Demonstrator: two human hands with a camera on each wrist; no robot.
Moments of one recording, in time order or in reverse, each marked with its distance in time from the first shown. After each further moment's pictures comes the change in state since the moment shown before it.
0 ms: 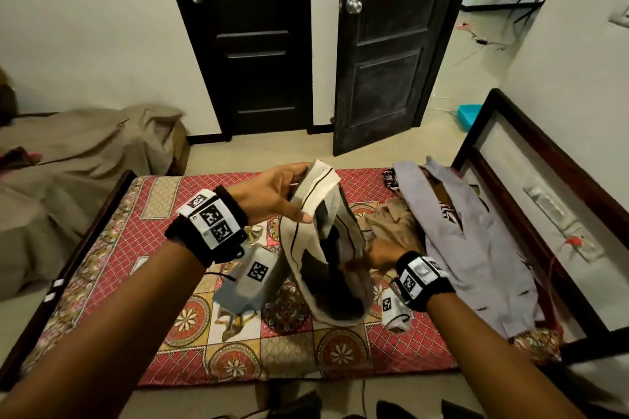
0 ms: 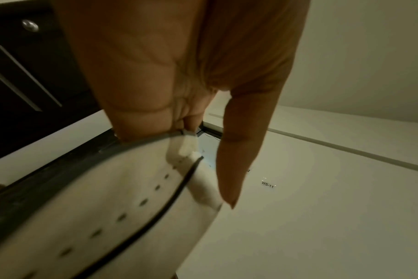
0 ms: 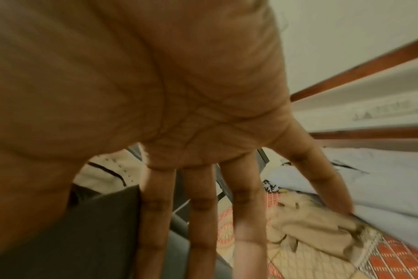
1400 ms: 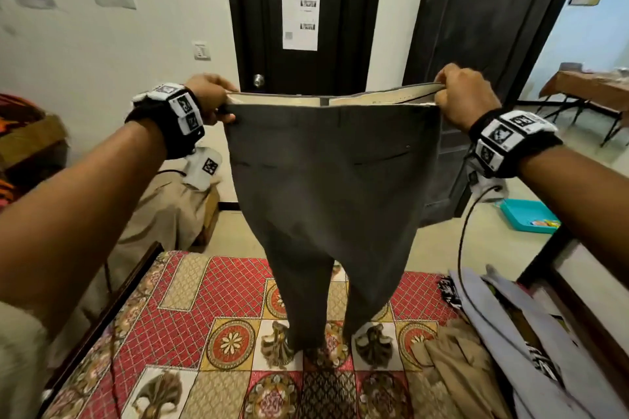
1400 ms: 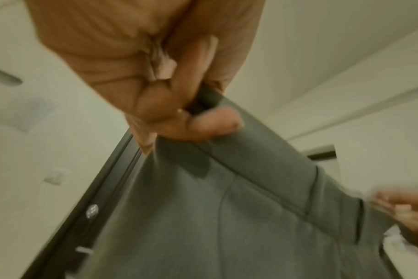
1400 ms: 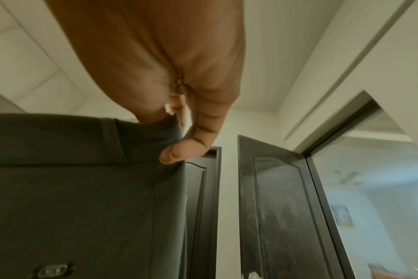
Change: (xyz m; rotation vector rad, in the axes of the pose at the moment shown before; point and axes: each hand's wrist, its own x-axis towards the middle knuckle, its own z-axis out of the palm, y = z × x) left_hand 0.002 0.179 -0.426 0.229 1.102 -0.001; right_hand 0.073 -0.388 -0.352 -0.366 1.182 -0.448
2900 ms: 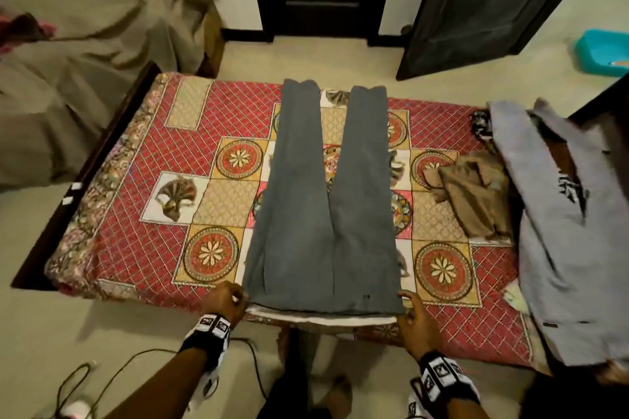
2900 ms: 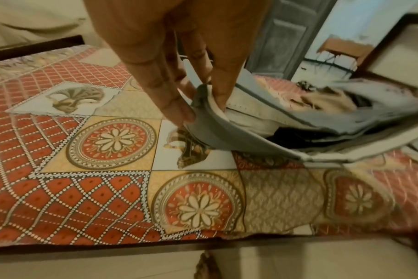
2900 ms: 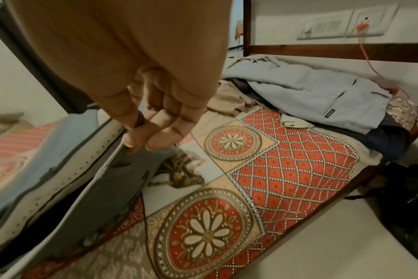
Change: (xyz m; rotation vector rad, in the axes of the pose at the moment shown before) left_hand -0.436 -0.660 0.220 0.585 -0.356 -0.523; right_hand -0.751 0.175 0.315 0.506 -0.813 0.638
